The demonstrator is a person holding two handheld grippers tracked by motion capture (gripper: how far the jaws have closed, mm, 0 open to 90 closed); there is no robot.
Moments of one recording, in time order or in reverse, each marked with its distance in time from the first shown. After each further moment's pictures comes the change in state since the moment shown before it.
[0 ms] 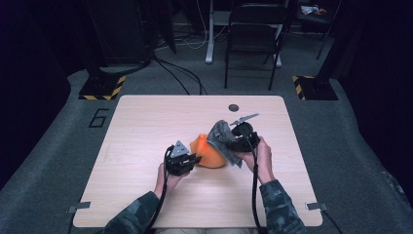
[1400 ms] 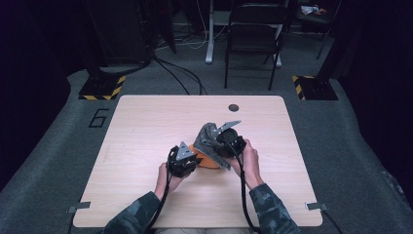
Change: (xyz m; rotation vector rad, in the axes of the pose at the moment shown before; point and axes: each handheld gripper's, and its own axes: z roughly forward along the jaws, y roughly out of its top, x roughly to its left) left arm -0.013 0.006 -0.002 0.049 0.051 0.095; right arm 0.037 0.003 0.019 -0.038 -0.045 -0.123
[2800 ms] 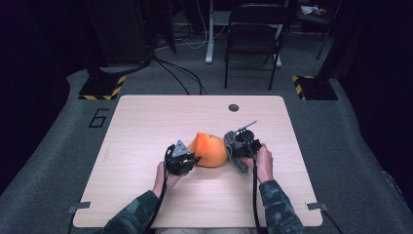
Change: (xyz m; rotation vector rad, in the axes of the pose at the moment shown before) left arm 0.014 -0.005 0.002 -0.010 -0.029 -0.064; right arm -0.067 -0.042 0.032 0.198 -0.058 0.208
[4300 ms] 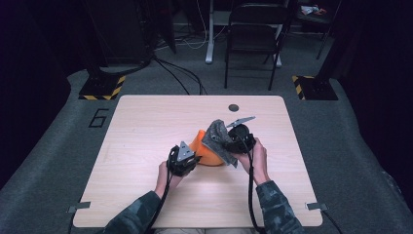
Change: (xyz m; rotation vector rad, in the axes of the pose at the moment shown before) left arm -0.010 0.002 0.004 -0.017 0.069 0.093; right arm 0.039 0.017 -0.048 -0.221 0.118 -0.102
